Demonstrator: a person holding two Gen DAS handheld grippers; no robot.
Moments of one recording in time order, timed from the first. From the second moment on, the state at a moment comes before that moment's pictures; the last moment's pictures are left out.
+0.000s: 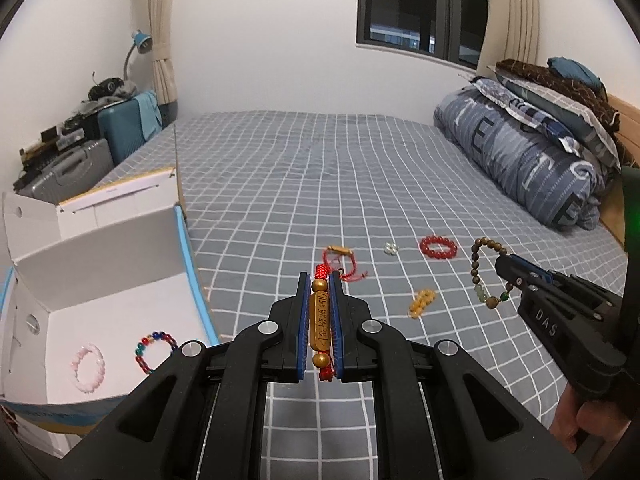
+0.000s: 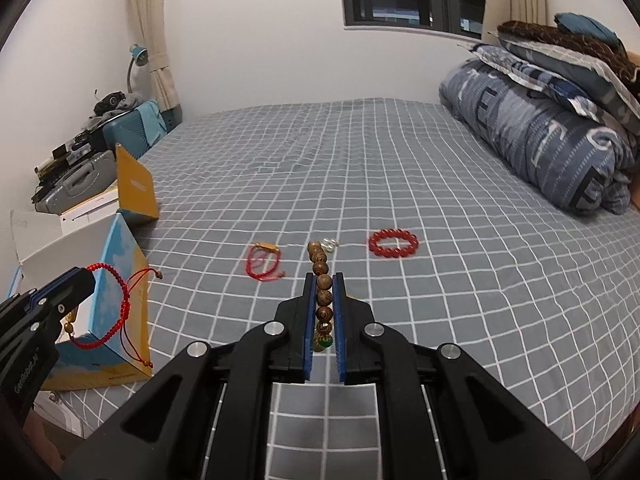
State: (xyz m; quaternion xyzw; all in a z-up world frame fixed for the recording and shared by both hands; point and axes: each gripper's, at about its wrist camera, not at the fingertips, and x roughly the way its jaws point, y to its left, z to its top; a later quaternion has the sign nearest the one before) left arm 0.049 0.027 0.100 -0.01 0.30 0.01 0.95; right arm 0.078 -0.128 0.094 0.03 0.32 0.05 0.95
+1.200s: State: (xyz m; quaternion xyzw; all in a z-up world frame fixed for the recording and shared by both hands) left arm -0.002 0.206 0.125 -0.06 0.28 0.18 0.94; right arm 0.088 0.107 0.114 -0.03 0.30 0.21 0.93
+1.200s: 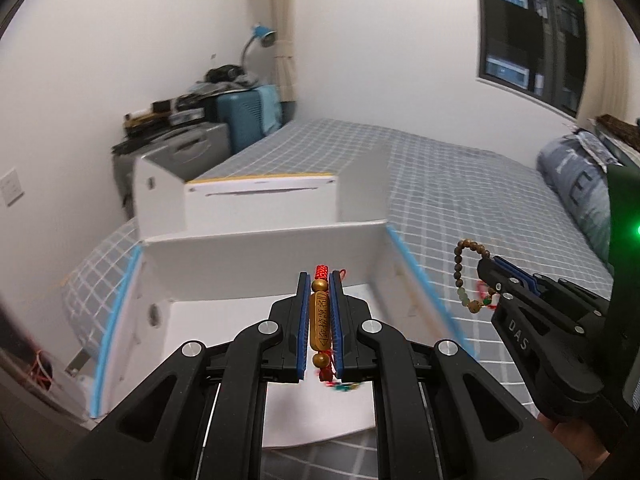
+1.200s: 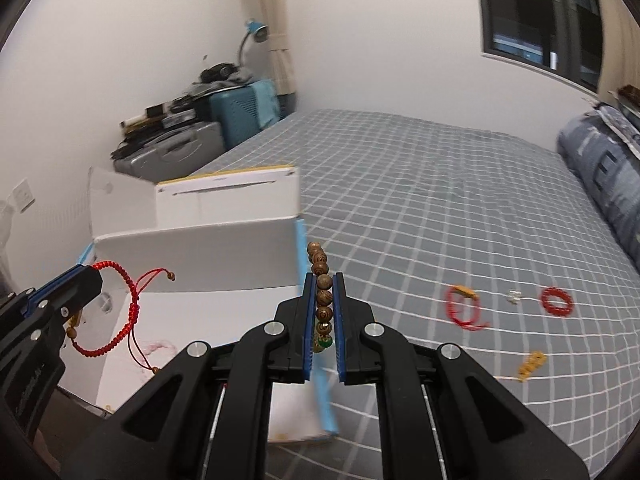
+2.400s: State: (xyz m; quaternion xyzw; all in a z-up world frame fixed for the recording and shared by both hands) left arm 0.006 0.318 0.038 -0.13 0.42 0.25 0.86; right arm 0.101 0.205 0.043 -0.09 0.41 0.25 0.87
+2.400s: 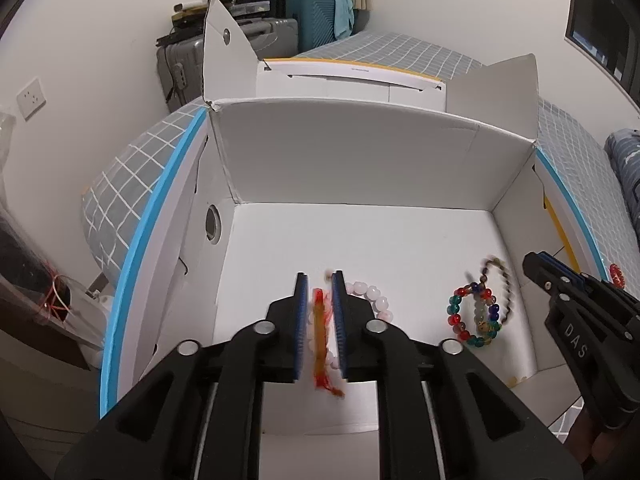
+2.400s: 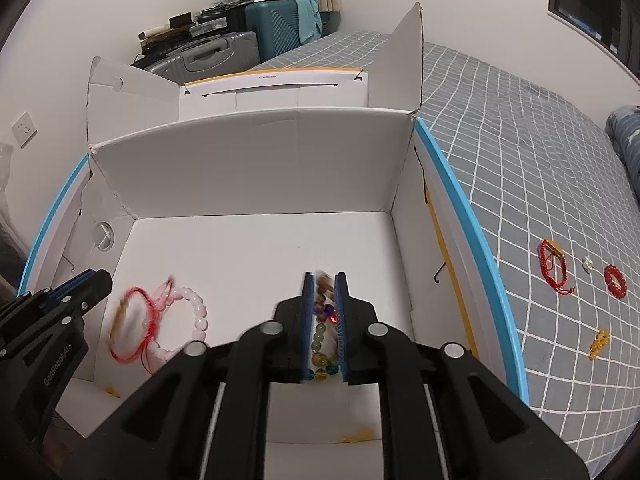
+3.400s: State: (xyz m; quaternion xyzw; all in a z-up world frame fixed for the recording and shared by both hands) left arm 0.035 0.188 0.114 -0.09 0.35 0.15 0.92; right arm 0.087 0.004 0.134 -0.02 0.33 0.11 0.94
